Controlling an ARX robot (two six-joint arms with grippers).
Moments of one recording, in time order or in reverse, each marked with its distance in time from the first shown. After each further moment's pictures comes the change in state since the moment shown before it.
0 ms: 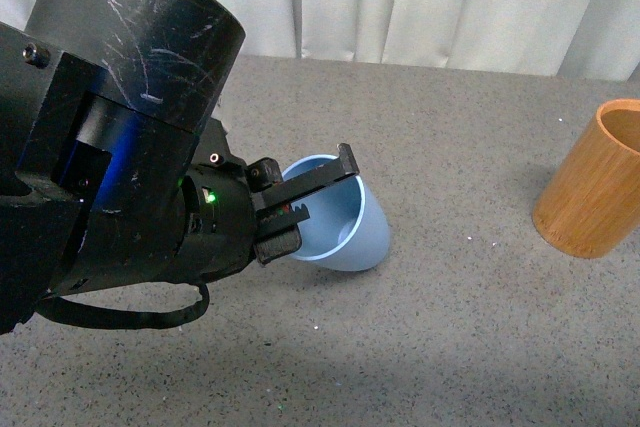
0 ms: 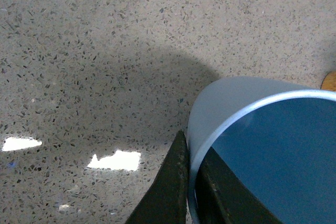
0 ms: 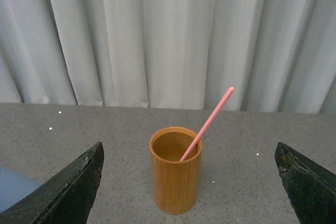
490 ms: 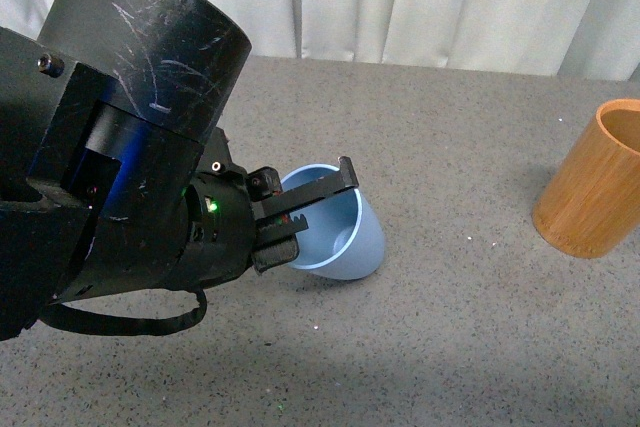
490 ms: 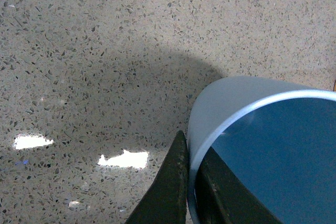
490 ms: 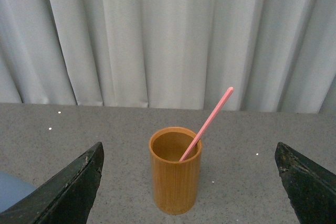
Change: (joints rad) left arm -0.006 0.009 0.005 -0.024 -0.013 0.022; right arm 0.000 0.000 0.000 0.000 0.000 0.000
